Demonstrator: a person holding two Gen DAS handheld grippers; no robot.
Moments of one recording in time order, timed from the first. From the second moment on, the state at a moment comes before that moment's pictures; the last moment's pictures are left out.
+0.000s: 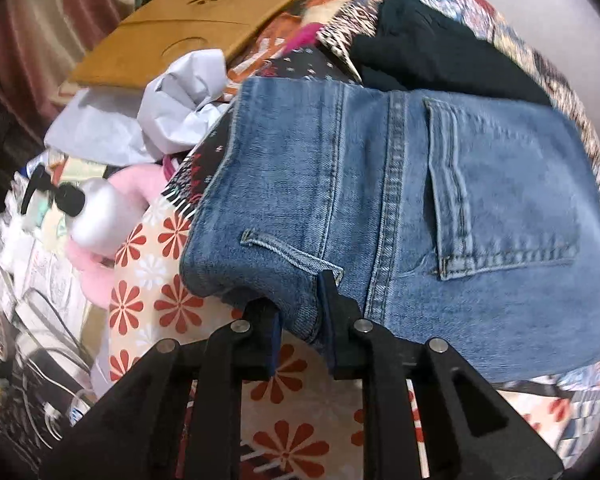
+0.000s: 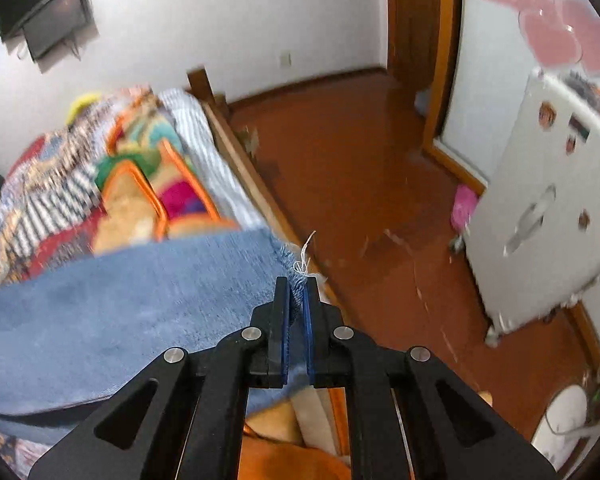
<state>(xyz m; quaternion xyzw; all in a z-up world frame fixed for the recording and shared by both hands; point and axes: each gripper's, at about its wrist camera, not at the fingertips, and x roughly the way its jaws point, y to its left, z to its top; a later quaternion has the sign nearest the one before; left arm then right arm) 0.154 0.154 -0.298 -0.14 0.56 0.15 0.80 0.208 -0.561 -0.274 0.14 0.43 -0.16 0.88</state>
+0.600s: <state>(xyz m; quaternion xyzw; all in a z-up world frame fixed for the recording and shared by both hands) 0.165 0.141 -0.193 -0.07 0.46 0.16 0.87 0.210 -0.477 -0.209 0.07 0.43 -0.06 0.90</state>
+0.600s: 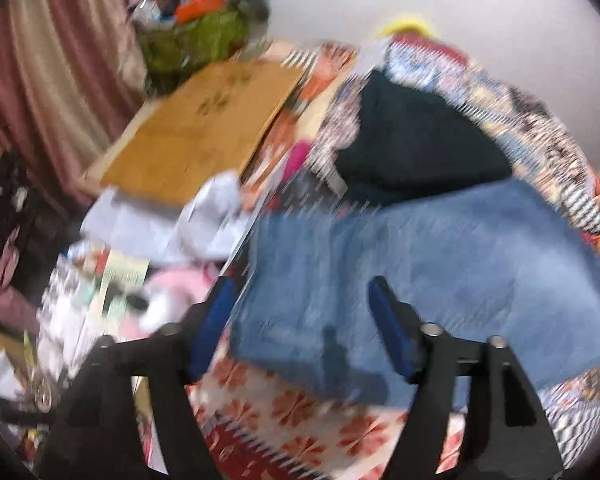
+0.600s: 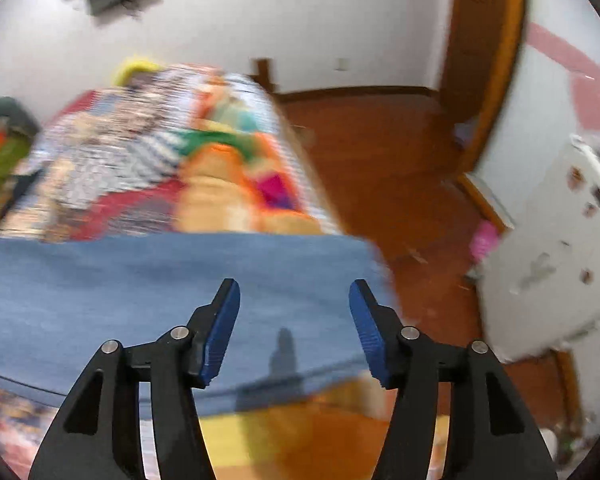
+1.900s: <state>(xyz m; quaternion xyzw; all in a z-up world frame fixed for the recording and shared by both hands) 0.245 -0.058 -0.240 0.09 0.51 -0.04 0.86 0.153 -0.476 -0.283 0.27 0.45 -0.07 0.85</state>
